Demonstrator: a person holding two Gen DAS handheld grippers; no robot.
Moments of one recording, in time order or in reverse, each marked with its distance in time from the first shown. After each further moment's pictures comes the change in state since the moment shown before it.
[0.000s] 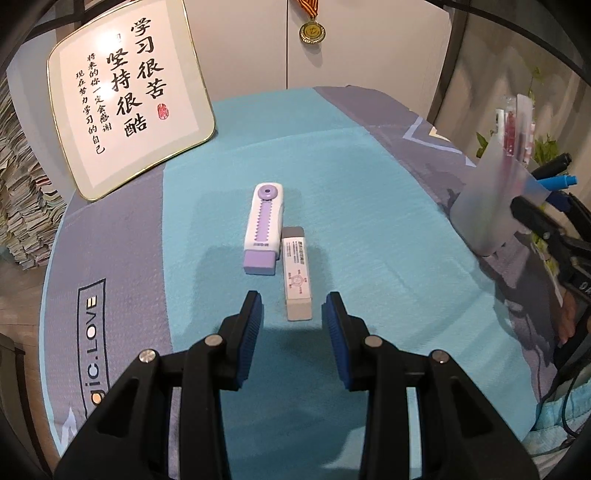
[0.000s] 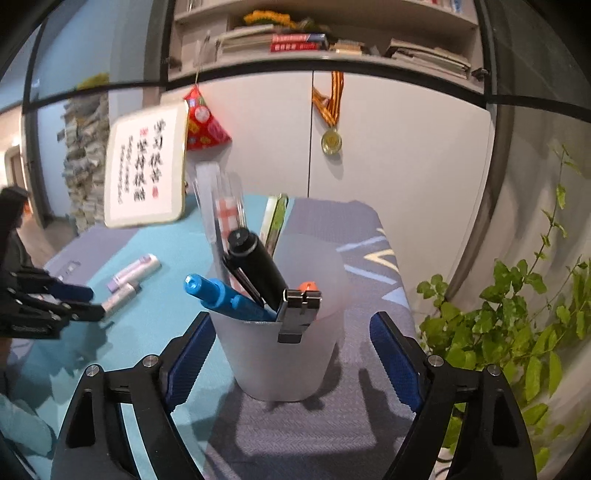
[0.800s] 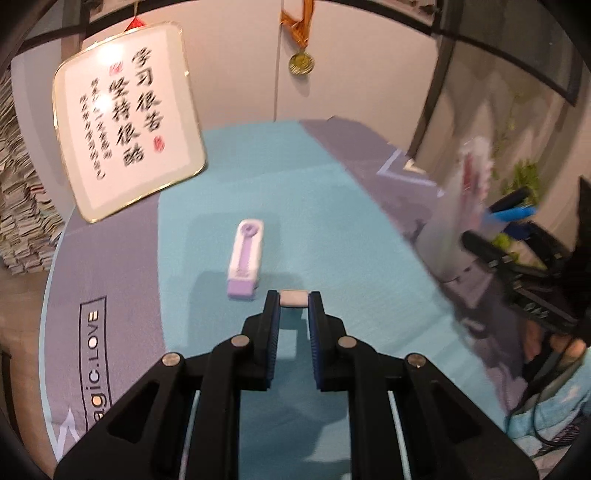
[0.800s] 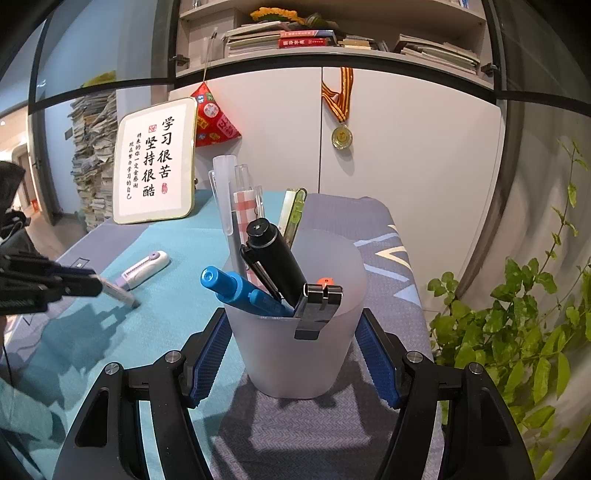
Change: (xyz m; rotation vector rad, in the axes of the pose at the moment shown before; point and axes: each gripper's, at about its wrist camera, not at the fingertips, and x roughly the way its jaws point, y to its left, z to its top) left arm -0.037 -0.016 0.009 -0.018 -0.109 -0.075; right arm 0.006 0.004 0.000 -0.015 0.028 0.034
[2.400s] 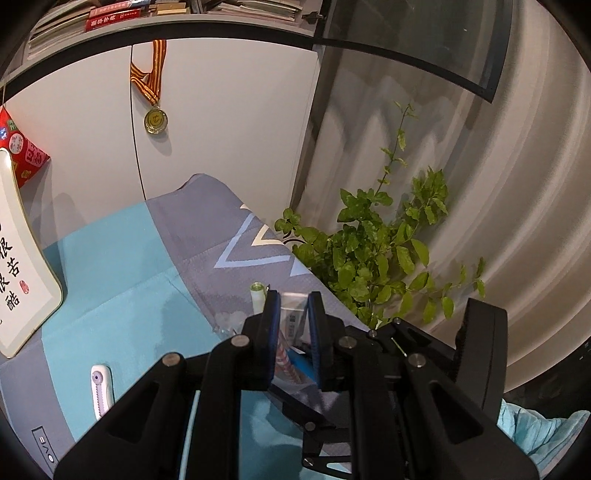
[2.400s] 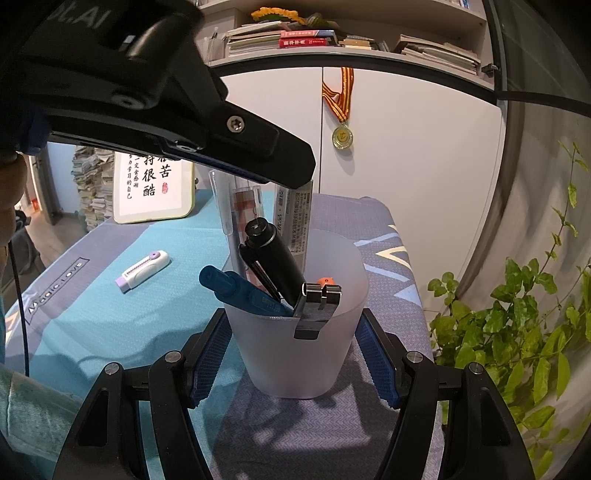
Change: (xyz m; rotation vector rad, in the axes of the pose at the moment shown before) left arm 0.002 -0.126 0.103 0.175 -0.050 -0.320; right arm 0.000 0.001 -0.001 -0.002 0.001 -0.001
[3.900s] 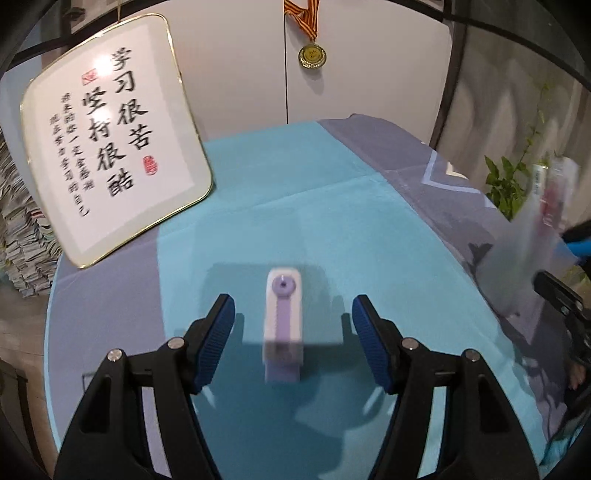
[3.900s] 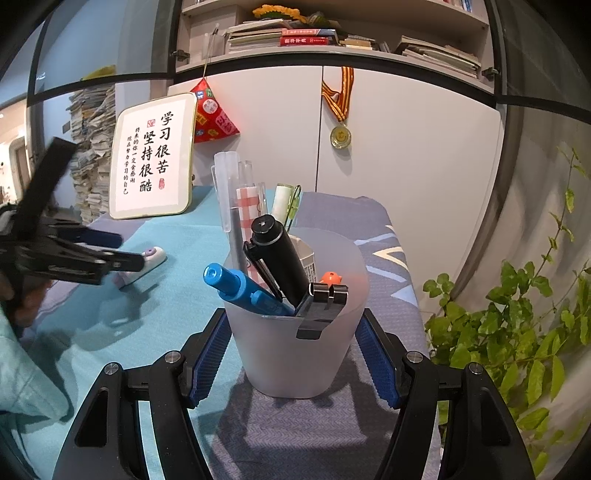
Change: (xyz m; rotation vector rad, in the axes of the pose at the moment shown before) left arm 0.014 0.154 -0.097 -0.122 0.080 0.395; right arm -0.001 0.002 0.001 -0.016 0.008 -0.022
